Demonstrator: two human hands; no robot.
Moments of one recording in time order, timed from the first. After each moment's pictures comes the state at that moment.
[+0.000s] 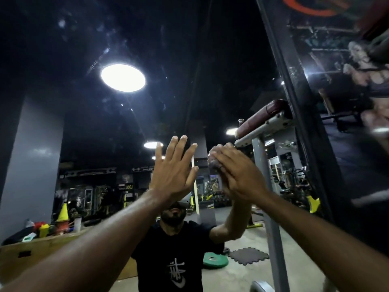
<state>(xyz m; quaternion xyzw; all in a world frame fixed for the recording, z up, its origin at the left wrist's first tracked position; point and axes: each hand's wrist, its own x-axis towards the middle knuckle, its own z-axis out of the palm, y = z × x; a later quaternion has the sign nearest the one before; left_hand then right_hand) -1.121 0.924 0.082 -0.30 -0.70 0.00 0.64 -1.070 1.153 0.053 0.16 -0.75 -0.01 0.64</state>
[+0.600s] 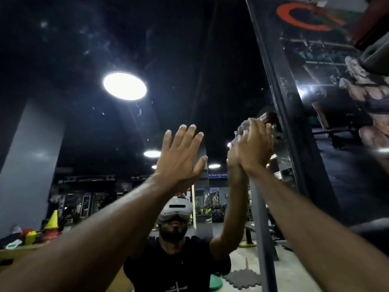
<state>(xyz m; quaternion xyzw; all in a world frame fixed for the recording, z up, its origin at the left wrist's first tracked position) -1.105 1.013 0.135 -0.29 -0.70 0.00 0.65 -1.069 1.219 0.158 -0.04 -0.61 0.26 0.75</state>
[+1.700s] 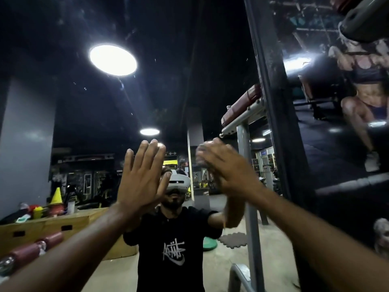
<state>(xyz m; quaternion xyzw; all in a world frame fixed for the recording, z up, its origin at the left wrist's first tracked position) -1.111 0.970 0.021 -0.26 -0.73 -0.01 0.63 -1.059 1.244 0.033 0.18 -0.77 -0.10 0.60</state>
